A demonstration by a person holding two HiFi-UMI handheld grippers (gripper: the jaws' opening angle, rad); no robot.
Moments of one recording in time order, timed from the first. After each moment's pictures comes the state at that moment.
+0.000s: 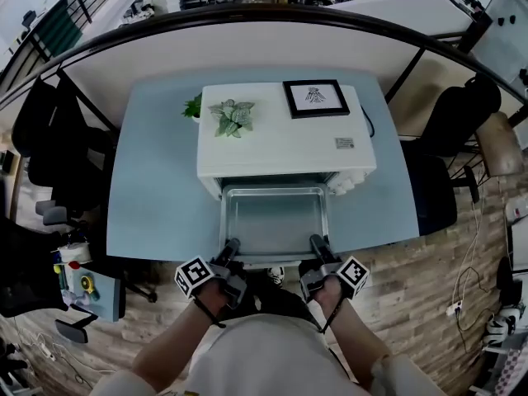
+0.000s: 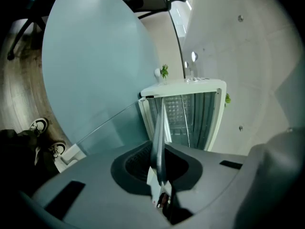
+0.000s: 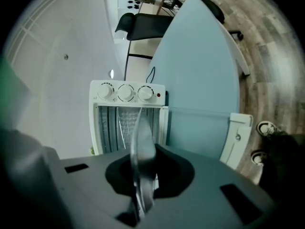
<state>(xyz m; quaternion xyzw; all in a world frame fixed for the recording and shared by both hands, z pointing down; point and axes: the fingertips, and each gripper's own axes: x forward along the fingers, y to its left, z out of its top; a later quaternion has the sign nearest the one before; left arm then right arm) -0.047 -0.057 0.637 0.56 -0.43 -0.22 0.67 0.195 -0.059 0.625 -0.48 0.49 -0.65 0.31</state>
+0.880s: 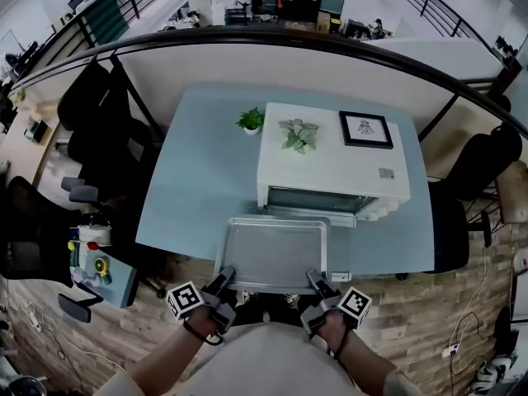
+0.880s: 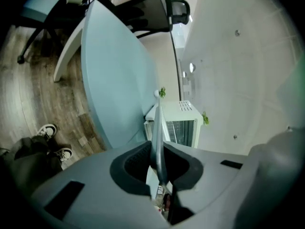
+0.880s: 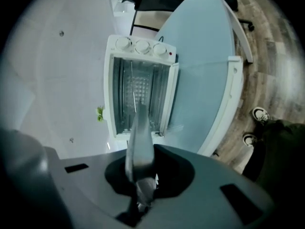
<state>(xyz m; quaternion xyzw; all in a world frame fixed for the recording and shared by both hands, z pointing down) -0.158 0.025 0.599 0.54 -0.45 -0.27 0.66 0.077 0.000 0.577 -0.41 0.54 -0.70 0.20</state>
